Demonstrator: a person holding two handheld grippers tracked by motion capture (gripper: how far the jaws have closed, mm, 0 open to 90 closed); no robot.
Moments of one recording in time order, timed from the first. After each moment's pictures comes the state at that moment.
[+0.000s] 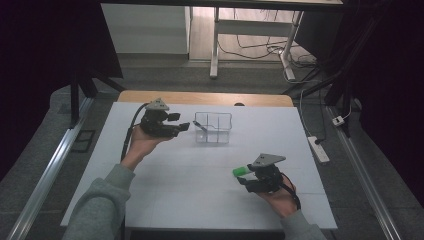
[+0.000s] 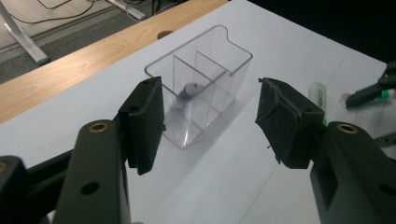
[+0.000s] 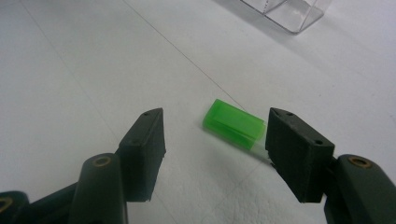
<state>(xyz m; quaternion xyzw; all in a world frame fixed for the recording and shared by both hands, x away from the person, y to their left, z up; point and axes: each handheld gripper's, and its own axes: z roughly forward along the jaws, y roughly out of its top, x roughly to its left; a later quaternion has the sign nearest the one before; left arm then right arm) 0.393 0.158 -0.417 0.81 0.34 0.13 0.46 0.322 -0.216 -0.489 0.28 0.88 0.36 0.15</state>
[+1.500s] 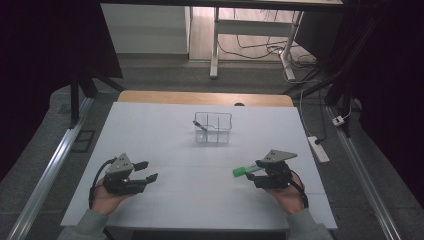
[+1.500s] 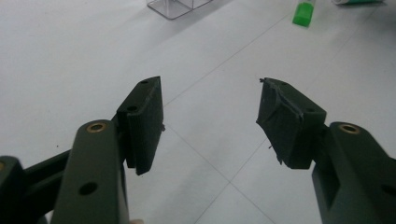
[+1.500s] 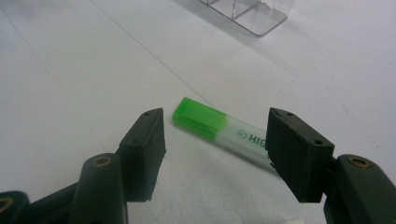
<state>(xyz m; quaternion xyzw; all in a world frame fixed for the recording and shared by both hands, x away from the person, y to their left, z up) 0.261 0.224 -0.496 0.81 0.36 0.15 0.44 0.328 -0.240 -0.478 0.30 0.86 0.37 0.16</state>
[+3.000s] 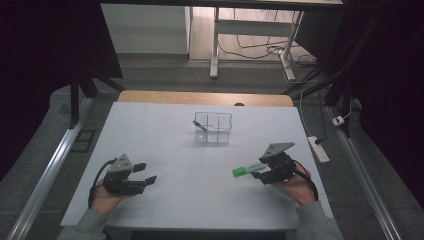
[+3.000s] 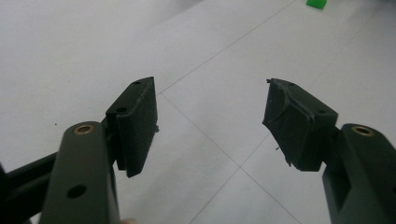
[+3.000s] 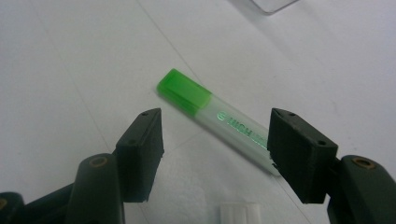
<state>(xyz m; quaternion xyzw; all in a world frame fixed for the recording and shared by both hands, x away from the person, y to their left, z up) 0.267 0.228 -0.506 0.81 0.38 0.13 0.42 0.353 -0.248 -0.466 0.24 0.91 0.30 0.13</state>
